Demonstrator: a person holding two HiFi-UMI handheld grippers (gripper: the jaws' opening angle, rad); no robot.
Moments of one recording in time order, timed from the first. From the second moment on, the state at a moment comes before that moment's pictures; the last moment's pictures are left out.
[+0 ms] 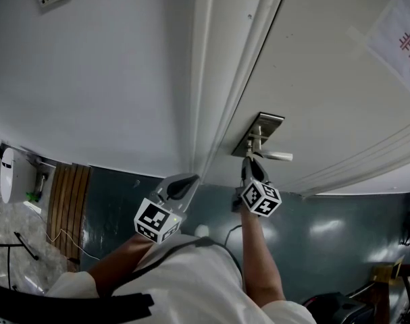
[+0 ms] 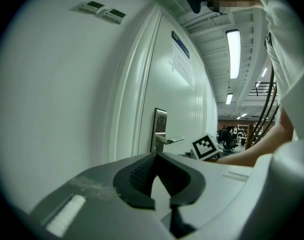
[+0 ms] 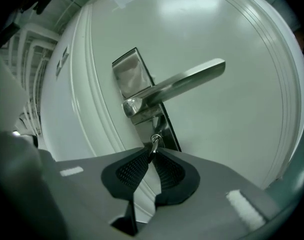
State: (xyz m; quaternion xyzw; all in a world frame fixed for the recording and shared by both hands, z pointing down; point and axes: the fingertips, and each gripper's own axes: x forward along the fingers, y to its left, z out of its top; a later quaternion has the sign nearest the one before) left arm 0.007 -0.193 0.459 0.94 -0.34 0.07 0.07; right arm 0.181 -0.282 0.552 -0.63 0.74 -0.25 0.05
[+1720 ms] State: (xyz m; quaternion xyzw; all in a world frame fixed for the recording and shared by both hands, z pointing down) left arm -0.004 -0.183 0.457 0.94 -0.34 0.07 0.07; right arm 0.172 -0.282 0.549 -0.63 0.74 -0.01 -0.23
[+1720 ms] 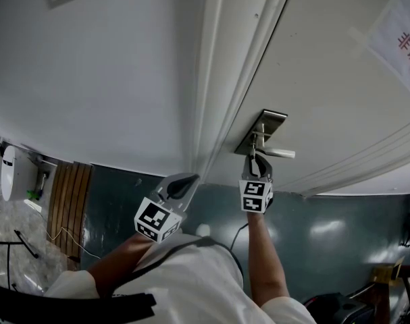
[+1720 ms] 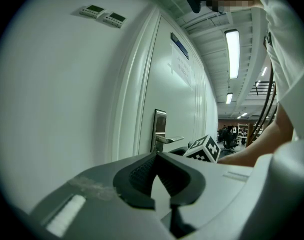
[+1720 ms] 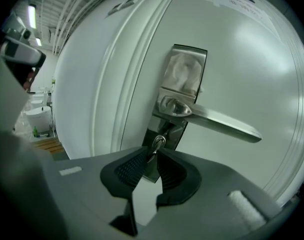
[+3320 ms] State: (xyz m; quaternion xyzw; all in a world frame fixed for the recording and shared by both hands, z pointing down) left arm -0.006 -0.175 0.456 0.93 -0.34 0.06 0.07; right arm 0.165 -0.279 0.561 -0.44 0.65 0.30 -0.54
